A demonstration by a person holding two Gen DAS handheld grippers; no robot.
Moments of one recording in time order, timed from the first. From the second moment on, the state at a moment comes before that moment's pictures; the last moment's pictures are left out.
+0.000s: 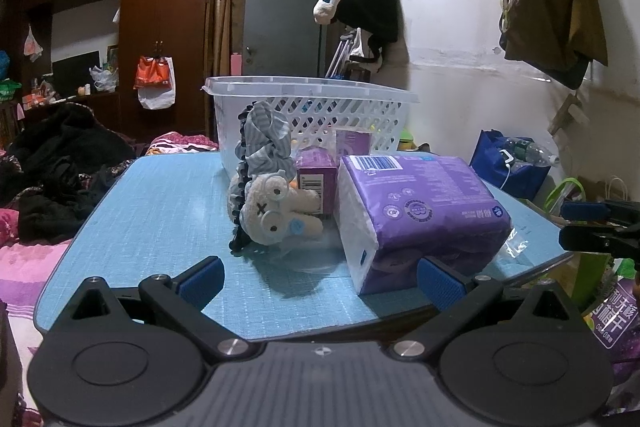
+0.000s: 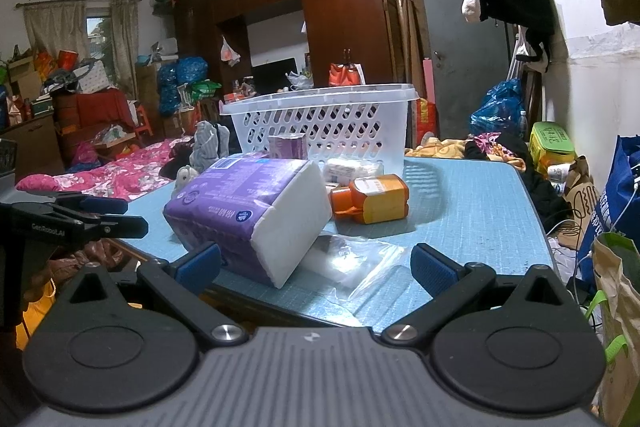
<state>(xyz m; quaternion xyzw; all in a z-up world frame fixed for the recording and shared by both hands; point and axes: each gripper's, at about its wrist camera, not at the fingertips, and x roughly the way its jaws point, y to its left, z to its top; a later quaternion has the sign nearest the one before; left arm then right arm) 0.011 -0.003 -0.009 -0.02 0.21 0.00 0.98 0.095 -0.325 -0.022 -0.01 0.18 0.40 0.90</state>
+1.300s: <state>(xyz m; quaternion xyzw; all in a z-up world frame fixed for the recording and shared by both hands) 0.013 -0.006 -0.013 -0.02 0.21 0.00 0.98 0.096 -0.325 -0.023 -0.01 0.18 0.40 0.90</state>
